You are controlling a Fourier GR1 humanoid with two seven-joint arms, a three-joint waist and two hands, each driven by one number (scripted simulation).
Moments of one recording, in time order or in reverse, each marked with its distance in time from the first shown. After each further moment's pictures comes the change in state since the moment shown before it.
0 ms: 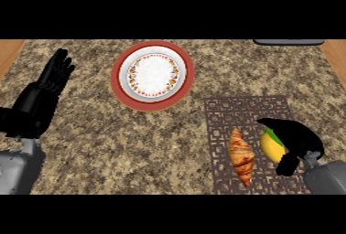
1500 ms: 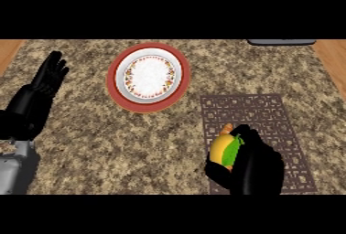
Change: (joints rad) left arm 0.021 0.000 0.036 -0.003 -0.012 -0.022 0.008; right arm 0.133 0.499 0.287 -0.499 0.775 -0.460 0.855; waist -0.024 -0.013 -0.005
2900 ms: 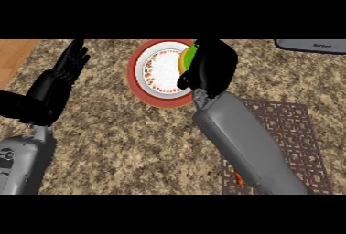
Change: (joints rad) left arm -0.125 -0.043 -0.047 0.047 -0.008 -0.042 0.002; right arm -0.831 0.023 -0.255 0.700 -0.349 -0.185 -0.007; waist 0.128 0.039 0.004
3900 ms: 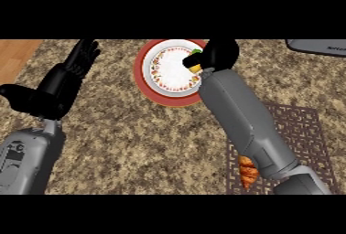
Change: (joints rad) left arm -0.059 -0.028 -0.024 0.022 -0.012 -0.011 -0.003; right arm -0.191 0.005 -0.213 0.560 -0.253 -0.451 -0.192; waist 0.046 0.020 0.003
